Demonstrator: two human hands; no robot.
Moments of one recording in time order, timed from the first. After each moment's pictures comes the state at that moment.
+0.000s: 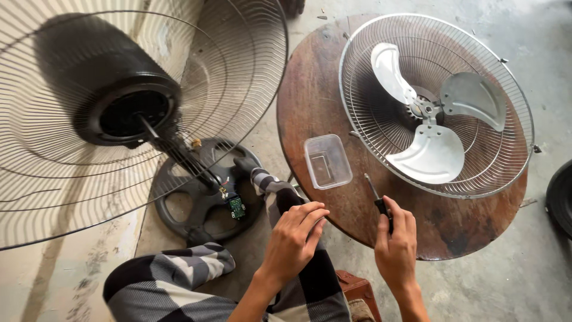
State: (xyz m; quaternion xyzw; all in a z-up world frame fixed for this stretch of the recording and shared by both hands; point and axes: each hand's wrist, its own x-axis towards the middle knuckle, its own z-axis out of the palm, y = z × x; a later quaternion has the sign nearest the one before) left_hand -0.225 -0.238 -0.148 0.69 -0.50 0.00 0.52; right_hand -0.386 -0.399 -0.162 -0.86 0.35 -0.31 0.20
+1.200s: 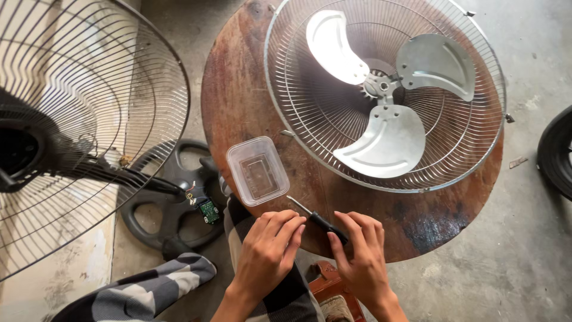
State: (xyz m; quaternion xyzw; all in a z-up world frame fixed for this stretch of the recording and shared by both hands) left_hand -0.251 -0.307 -0.144 0.71 -0.54 0.02 0.45; right_hand -0.414 -0.427 -0.167 -0.89 0.29 -0.28 0.20
